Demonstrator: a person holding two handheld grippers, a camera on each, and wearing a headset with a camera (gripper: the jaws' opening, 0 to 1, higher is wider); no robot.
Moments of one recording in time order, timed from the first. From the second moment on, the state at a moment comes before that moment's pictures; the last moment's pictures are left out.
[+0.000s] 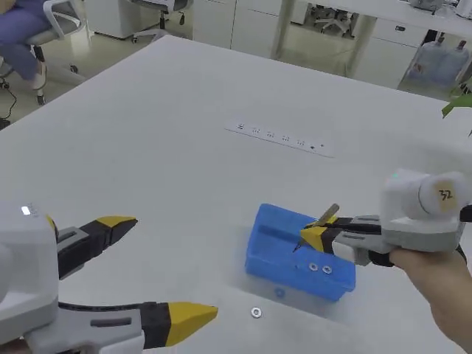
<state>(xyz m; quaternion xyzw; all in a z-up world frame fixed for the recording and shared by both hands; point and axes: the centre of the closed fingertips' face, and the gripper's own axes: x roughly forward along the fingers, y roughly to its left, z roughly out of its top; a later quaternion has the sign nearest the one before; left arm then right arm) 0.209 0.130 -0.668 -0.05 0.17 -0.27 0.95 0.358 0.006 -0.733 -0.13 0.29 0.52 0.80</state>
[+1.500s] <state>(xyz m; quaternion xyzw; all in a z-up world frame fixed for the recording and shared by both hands) 0.210 0.133 -0.669 -0.05 0.17 -0.27 0.95 0.347 -0.001 -0.738 -0.12 0.30 0.51 0.80</state>
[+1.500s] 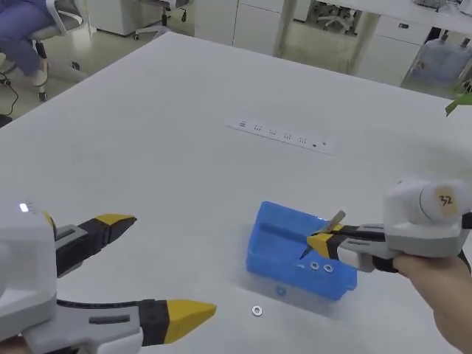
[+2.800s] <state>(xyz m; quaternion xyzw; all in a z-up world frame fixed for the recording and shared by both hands) 0.211 0.124 -0.674 -0.04 0.18 -0.29 0.94 0.308 0.011 -0.767 -0.10 0.31 0.52 0.79</state>
